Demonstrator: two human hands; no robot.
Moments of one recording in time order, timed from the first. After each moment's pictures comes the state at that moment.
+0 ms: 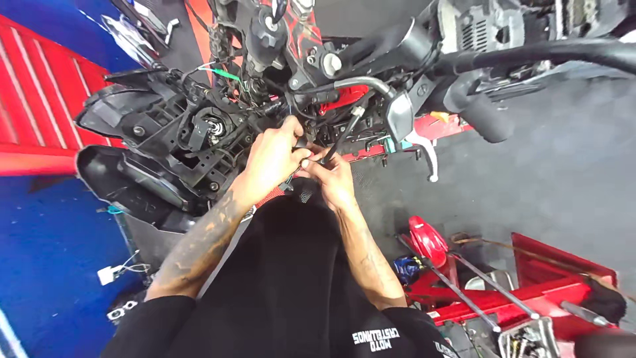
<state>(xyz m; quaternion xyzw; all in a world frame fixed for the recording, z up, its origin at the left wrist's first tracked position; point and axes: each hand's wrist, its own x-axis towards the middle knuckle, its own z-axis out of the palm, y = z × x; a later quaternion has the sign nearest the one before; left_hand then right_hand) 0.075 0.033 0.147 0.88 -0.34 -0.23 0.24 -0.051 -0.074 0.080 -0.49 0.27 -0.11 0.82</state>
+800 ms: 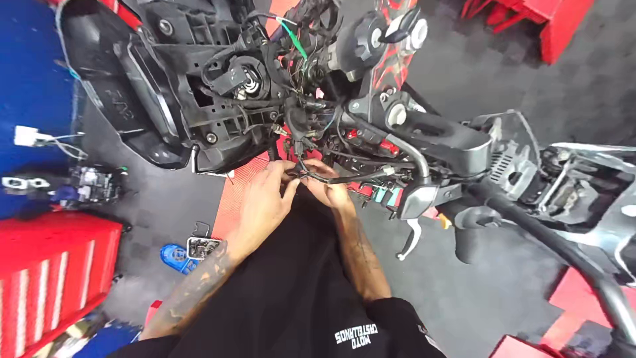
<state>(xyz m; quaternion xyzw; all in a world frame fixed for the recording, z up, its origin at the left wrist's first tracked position) -0.030 0.048 0.120 0.94 -0.04 -0.08 0.34 -0.010 -0.140 0.000 -0.37 -0.05 0.25 0.89</state>
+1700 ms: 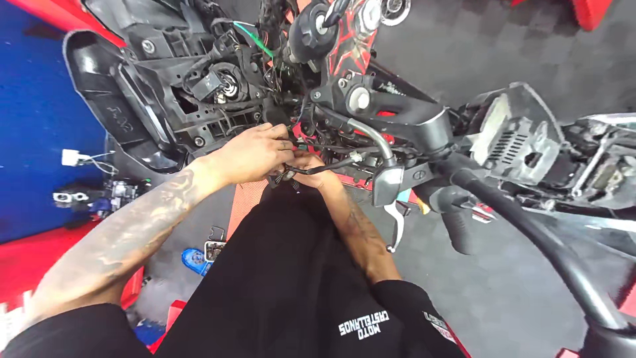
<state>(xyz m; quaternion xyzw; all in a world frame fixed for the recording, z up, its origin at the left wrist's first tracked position) 0.077 0.055 0.123 0.81 -0.55 -0.15 0.12 0.022 -0.135 -0.014 -0.32 0.04 0.38 0.87</state>
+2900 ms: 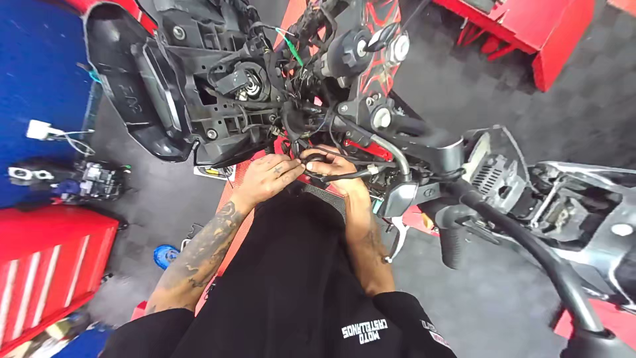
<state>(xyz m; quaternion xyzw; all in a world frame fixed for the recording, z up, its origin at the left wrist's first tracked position) 0.004 0.062 0.038 0.85 -0.39 0.24 0.26 0.038 -0.176 0.040 -0.56 -0.08 0.30 0.77</state>
